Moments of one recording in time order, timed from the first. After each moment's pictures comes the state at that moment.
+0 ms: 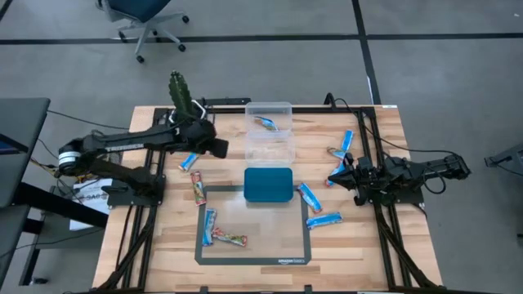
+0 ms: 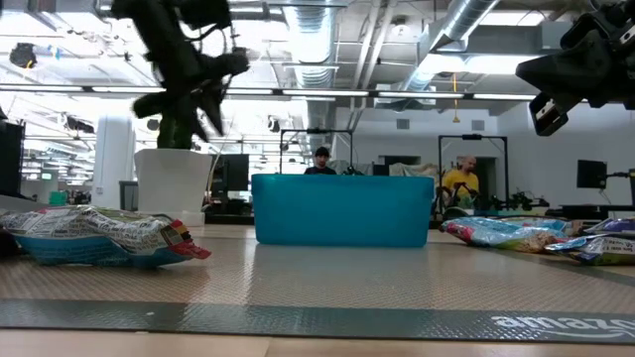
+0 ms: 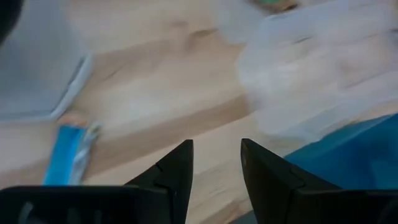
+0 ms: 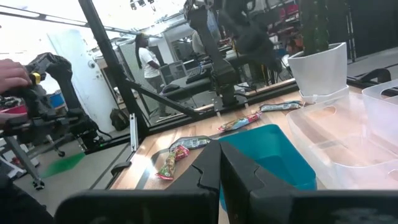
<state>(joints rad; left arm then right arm) 0.32 1.17 0.89 -0.70 -0.22 -0.89 0.19 0.01 0.01 0.04 0.11 0.29</state>
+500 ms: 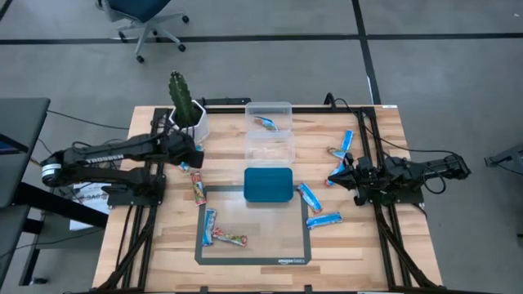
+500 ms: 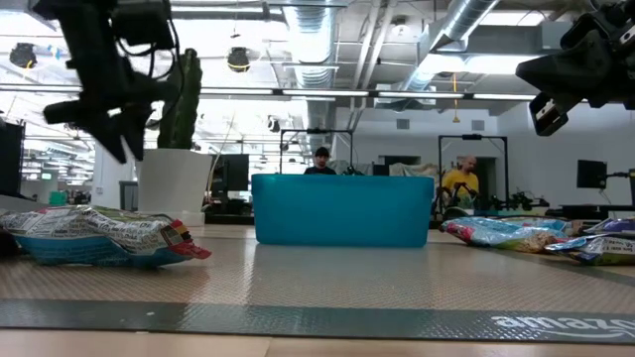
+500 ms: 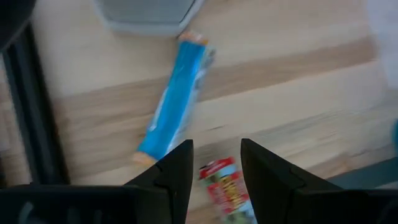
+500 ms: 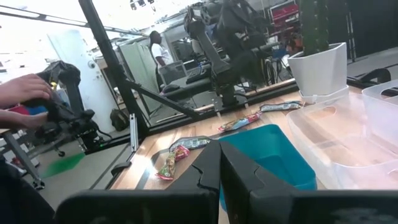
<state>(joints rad) 0.31 0.92 0.66 -0.96 -0.26 -0.99 0.19 0.01 0.01 0.04 0.11 0.29</state>
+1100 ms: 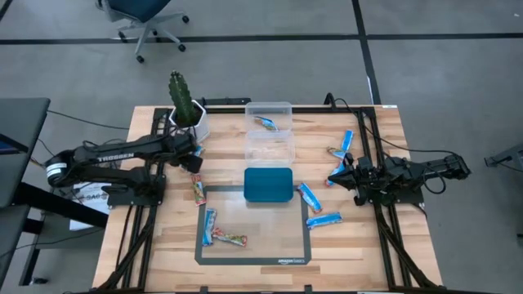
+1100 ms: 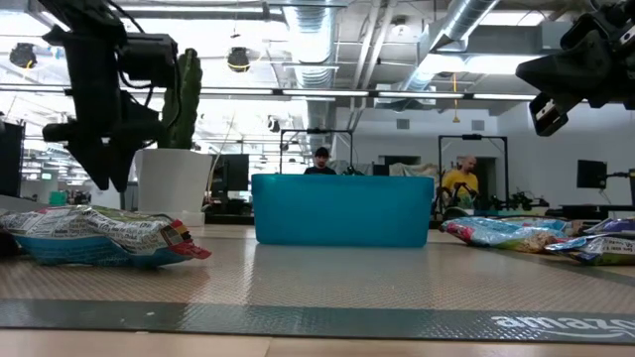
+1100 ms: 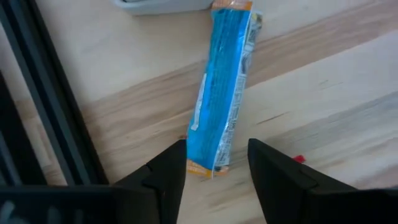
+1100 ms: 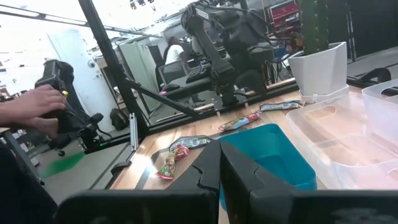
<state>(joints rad) 0.43 1.03 0.58 -0.91 -0.24 -0.75 0.19 0.01 0.01 0.03 0.11 0.29</state>
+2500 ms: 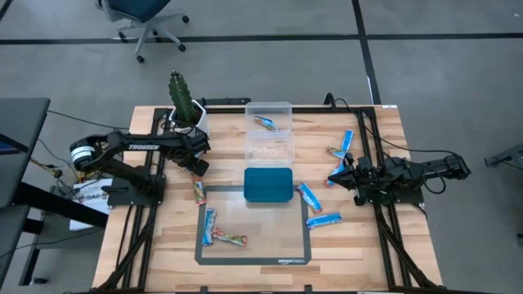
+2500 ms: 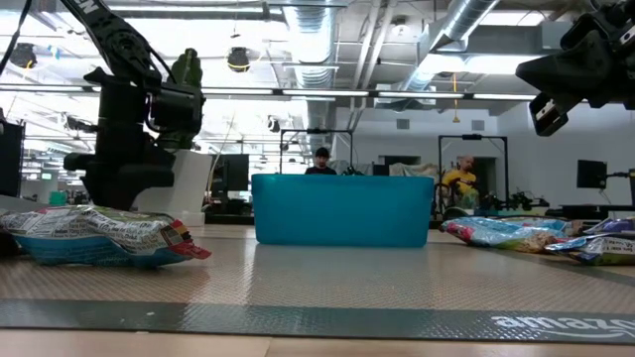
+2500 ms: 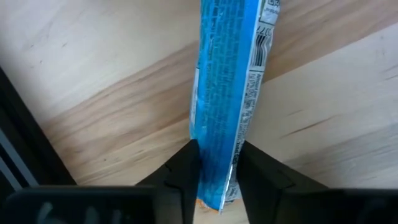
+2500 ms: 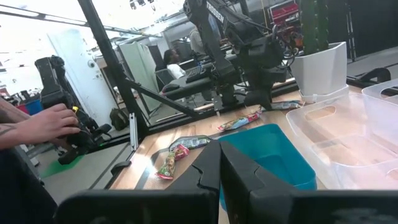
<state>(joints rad) 0.50 1.36 0.59 -0.77 -0.18 -0.60 0.19 0.01 0.01 0.03 0.11 0.29</state>
